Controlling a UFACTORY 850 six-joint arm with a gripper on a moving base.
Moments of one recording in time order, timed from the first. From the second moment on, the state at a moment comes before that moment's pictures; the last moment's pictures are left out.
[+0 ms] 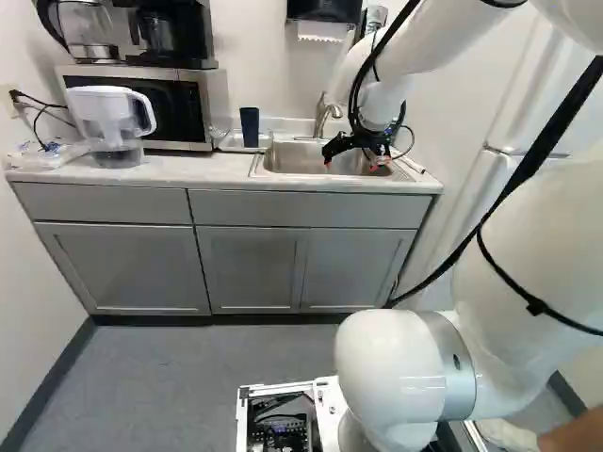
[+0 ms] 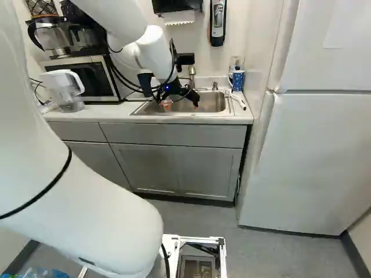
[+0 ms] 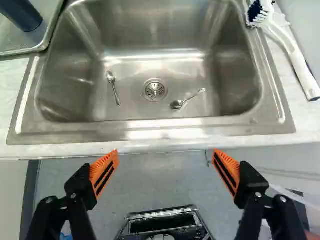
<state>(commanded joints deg) -7.1 8.6 -49.9 -0.9 -23.1 0.6</state>
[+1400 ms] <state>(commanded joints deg) -7.1 8.6 -49.9 -0.9 -23.1 0.6</state>
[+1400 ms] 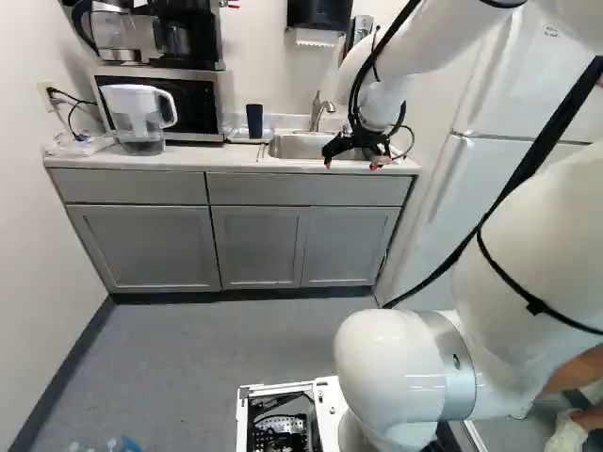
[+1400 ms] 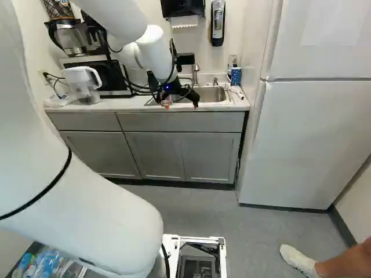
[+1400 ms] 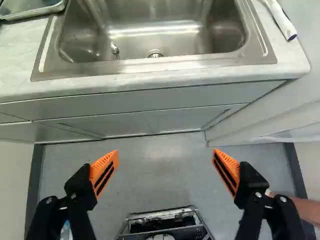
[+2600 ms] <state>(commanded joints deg) -6.7 9.1 -47.2 -0.8 -18.7 0.5</state>
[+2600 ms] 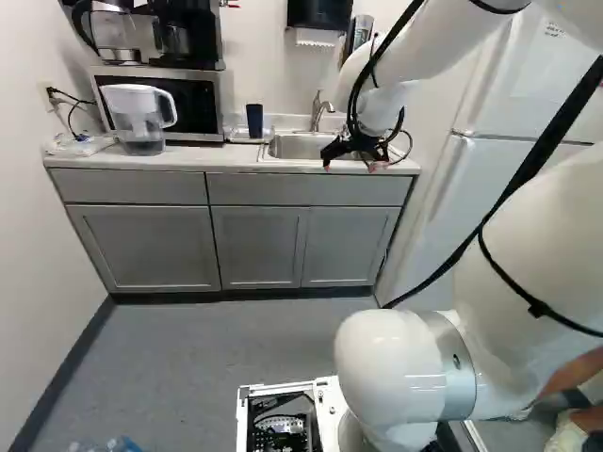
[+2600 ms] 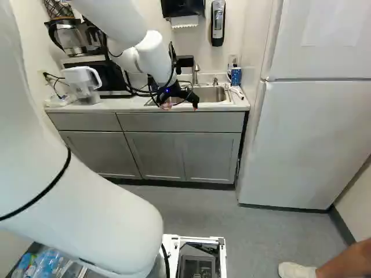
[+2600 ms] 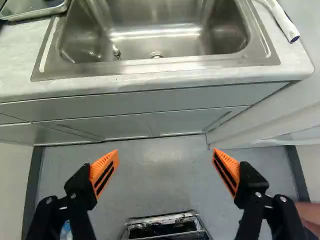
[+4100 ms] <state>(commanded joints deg) -3.2 12.7 -25.2 -0.4 17.1 0.3</state>
